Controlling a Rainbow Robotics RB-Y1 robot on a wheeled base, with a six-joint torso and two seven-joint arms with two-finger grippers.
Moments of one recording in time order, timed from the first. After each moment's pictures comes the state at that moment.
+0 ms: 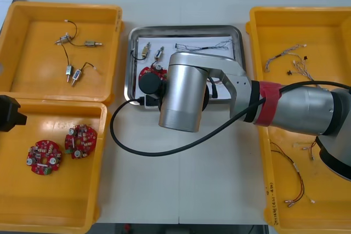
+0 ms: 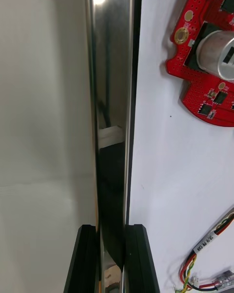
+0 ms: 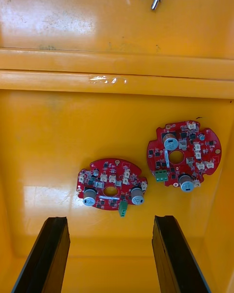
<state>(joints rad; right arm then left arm) -1.11 -0.42 1.16 -1.58 -0.51 1.51 1.75 -0.11 0.84 0.30 -2.25 0.90 1.87 -1.18</state>
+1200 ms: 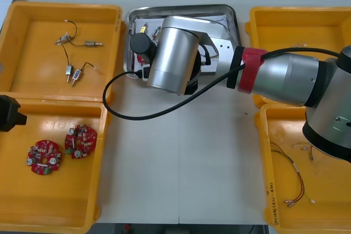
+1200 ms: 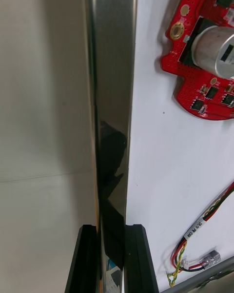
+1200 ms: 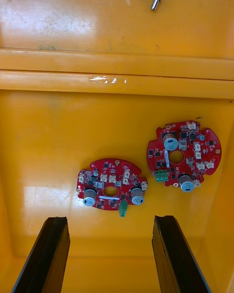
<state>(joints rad) -1.29 -0.35 1.17 -1.28 -0.58 1.40 1.87 -0.11 0.84 0.30 -2.25 0.90 1.87 -1.18</state>
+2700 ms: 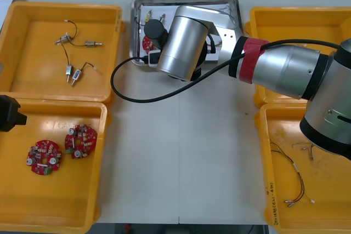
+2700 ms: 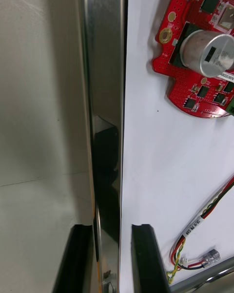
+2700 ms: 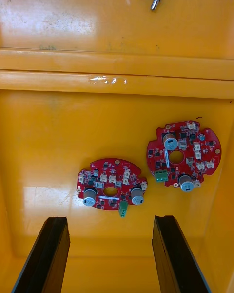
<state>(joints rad) -1.32 -0.33 1.17 -1.10 -0.58 1.23 1.93 -0.11 0.84 0.30 -2.25 0.90 1.87 -1.18</state>
